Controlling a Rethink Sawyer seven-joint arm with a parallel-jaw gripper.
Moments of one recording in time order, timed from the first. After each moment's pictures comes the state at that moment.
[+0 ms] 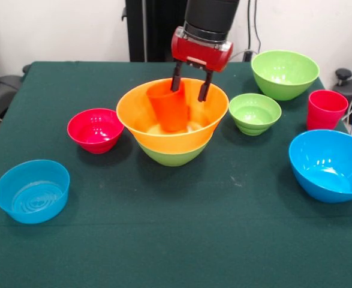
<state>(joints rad) -0.09 -0.65 -0.14 1.79 -0.22 0.26 2.15</state>
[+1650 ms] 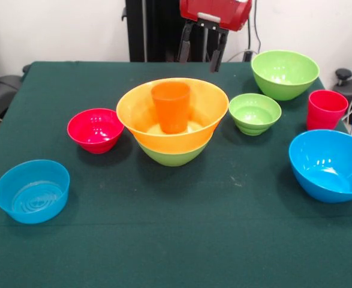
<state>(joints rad) -0.03 -0.82 -0.18 1.79 -0.15 0.29 2.15</state>
